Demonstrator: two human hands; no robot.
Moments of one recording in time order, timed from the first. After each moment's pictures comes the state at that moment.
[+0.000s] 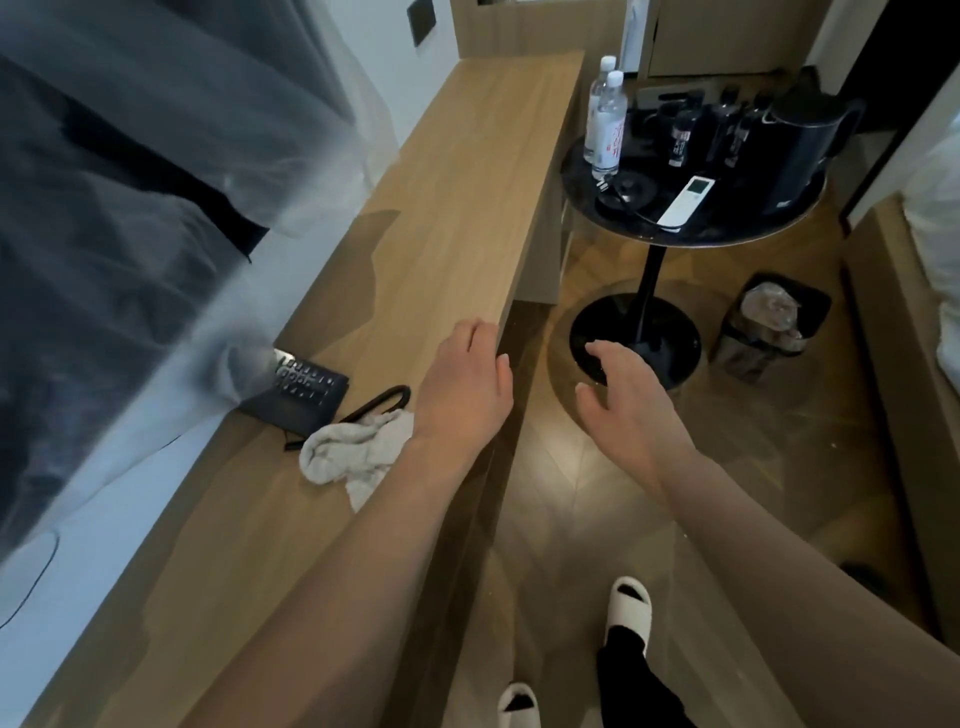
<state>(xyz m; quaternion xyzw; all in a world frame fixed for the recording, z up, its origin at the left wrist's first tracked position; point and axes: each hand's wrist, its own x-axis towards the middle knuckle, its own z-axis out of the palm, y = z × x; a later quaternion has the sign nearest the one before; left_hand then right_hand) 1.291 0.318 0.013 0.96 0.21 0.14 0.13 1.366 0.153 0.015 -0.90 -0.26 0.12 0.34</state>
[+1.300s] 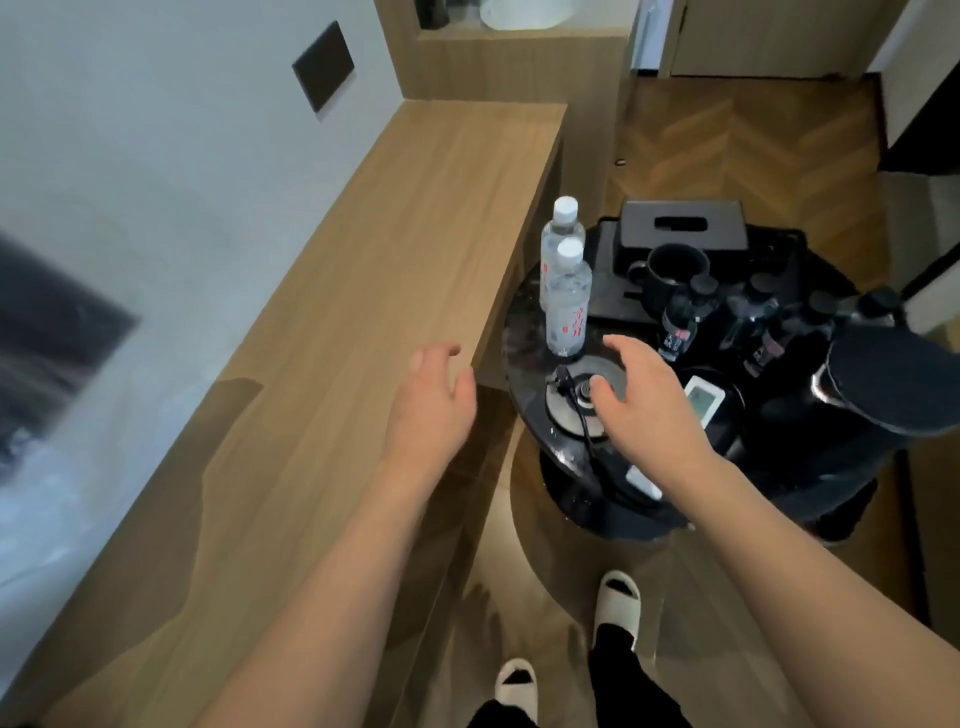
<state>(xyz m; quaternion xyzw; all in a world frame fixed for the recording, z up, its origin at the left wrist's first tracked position) 1.831 0.487 -0.018 0.88 0.38 0.10 0.28 1.948 0.309 -0.017 -0.89 -0.25 0.15 0.36</state>
